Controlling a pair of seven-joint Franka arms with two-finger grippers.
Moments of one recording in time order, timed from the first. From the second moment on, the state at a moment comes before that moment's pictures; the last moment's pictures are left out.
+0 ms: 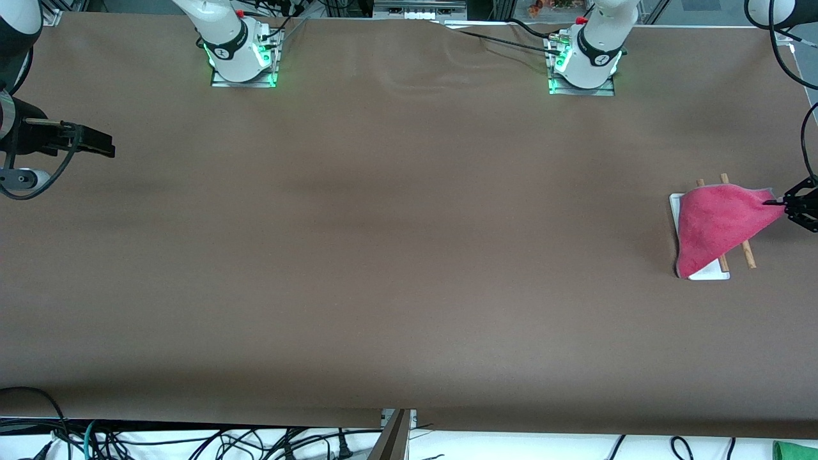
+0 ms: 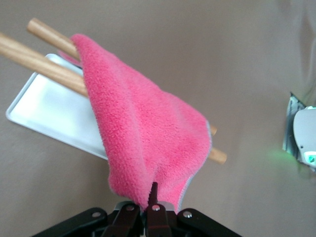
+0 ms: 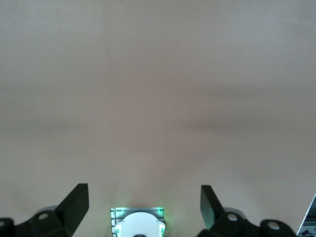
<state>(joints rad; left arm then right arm) 0.64 0.77 0.06 -1.21 -0.21 1.45 1.81 -0.12 0.14 0.13 -1.47 -0.09 1.37 -0.01</state>
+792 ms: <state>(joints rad) 0.65 0.86 0.05 -1.20 -0.21 1.57 1.85 -0.12 0.11 0.13 -1.47 -0.09 1.34 -0.07</state>
